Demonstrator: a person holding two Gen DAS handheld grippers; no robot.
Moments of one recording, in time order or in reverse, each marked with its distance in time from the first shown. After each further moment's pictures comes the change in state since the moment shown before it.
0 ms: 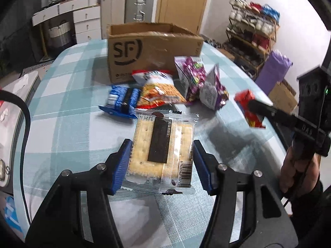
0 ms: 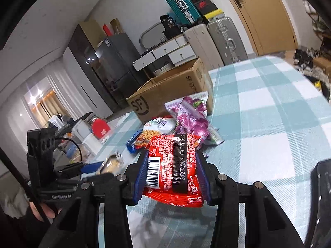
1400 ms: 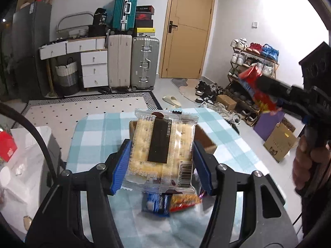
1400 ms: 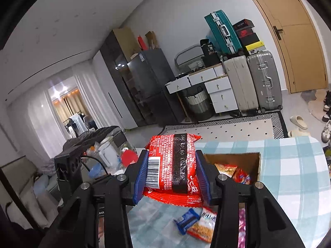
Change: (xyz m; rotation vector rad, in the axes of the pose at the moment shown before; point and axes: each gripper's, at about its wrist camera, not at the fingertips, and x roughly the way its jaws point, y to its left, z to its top) left arm -0.128 0.039 0.193 0.011 -0.259 -0.007; right arm -0.015 0.146 0.220 -0.177 -0.111 0.146
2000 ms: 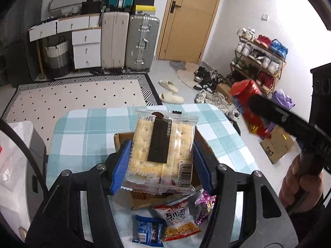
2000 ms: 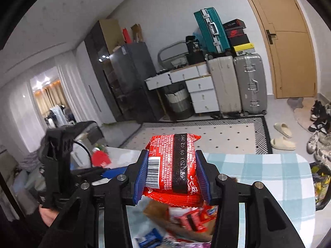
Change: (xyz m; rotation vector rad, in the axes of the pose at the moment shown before) left arm 0.142 0.004 0.072 -0.056 0.170 -0.030; right arm 0.082 -0.063 0.051 -0.052 0.047 -0.154
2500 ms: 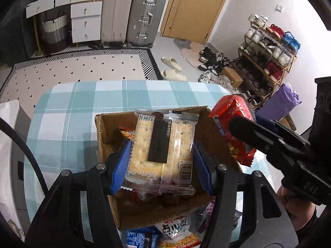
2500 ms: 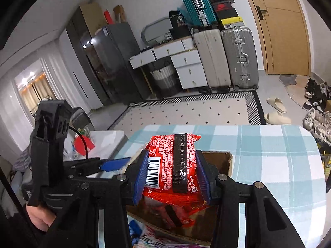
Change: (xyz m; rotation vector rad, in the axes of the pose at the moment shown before) left arm 0.126 0.016 -0.012 -0.069 0.164 -0.001; right arm 0.088 -0.053 -0.051 0.059 0.157 -0.071
